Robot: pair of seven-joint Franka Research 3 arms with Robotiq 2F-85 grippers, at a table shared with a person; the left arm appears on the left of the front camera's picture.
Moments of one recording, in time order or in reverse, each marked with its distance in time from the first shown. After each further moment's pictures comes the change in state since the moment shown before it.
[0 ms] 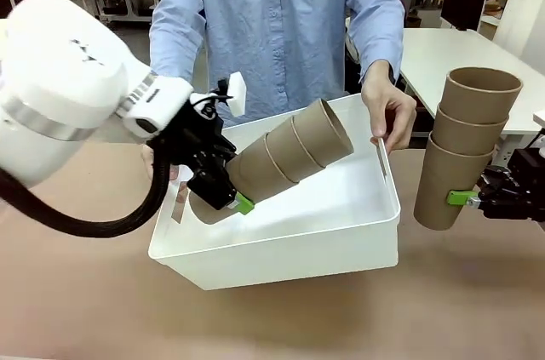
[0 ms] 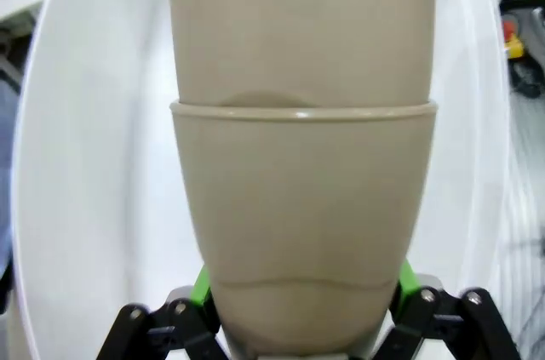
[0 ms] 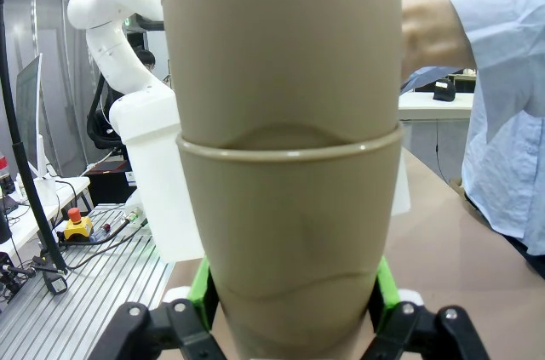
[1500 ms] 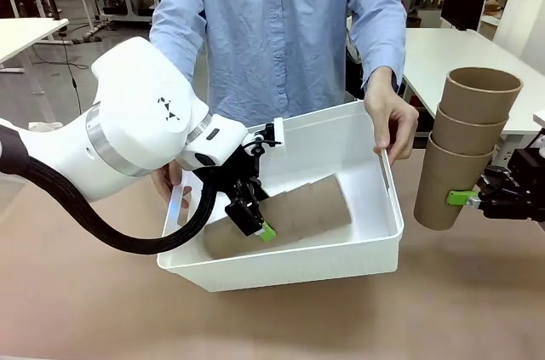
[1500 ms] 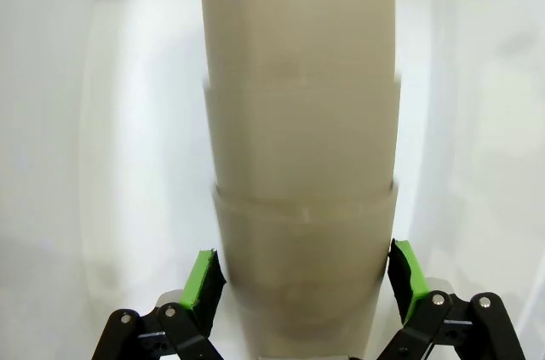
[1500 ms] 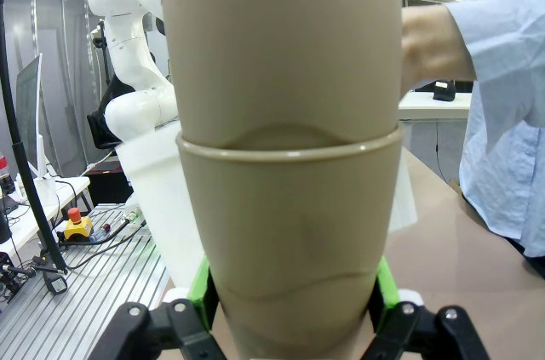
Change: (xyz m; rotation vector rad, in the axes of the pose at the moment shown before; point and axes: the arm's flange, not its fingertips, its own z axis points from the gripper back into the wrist) left arm 0.000 0.013 -0.074 -0.003 0.127 0.009; right arm 0.000 0.000 0.000 0.000 0.000 0.000
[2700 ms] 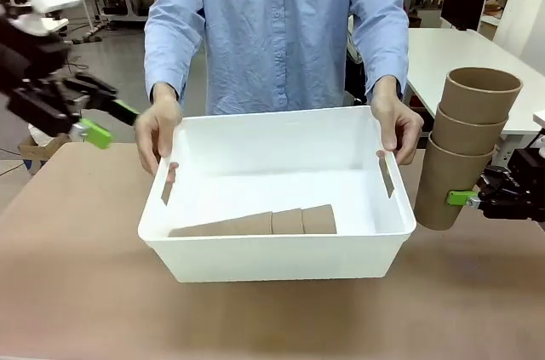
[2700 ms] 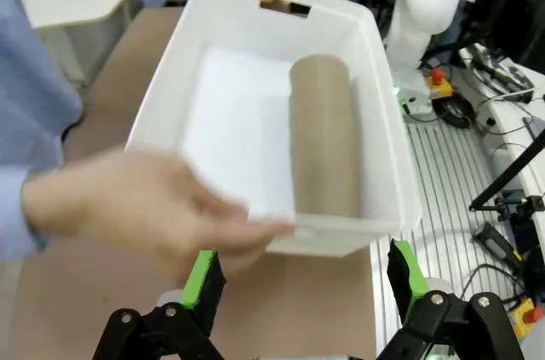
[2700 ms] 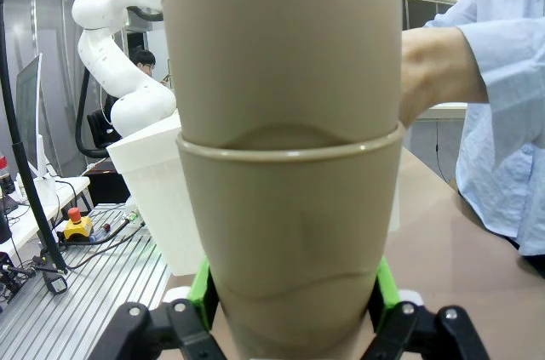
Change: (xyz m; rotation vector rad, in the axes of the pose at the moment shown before) left arm -0.141 -0.003 0.265 -0.098 -0.371 0.067; right arm 0.000 0.000 0.000 0.000 0.001 0.000
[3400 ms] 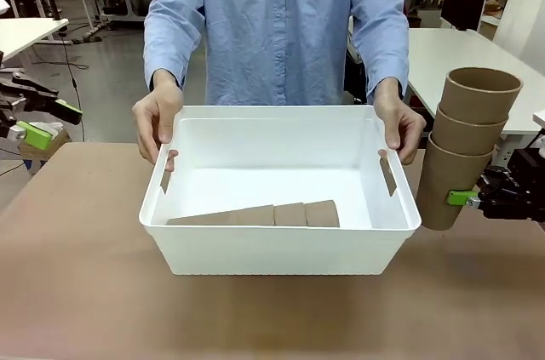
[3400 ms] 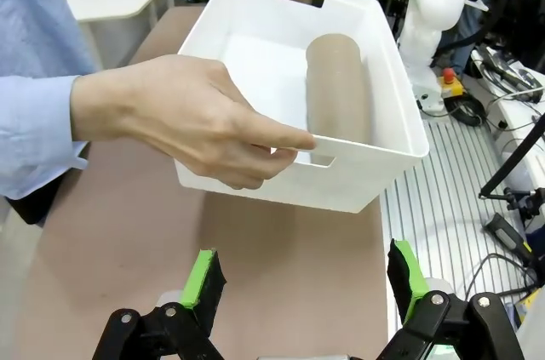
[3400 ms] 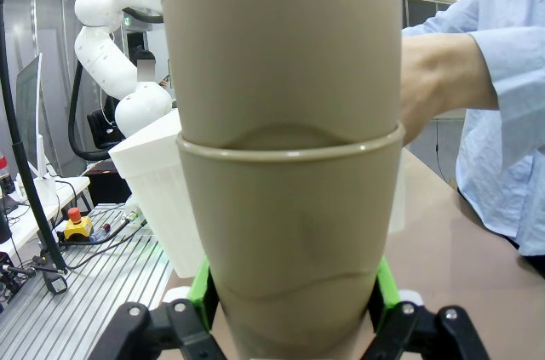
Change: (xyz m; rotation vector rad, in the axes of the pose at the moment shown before) left arm -0.043 -0.001 0.045 0.050 -0.038 0.000; right arm 0.000 0.000 0.000 0.000 0.000 0.000
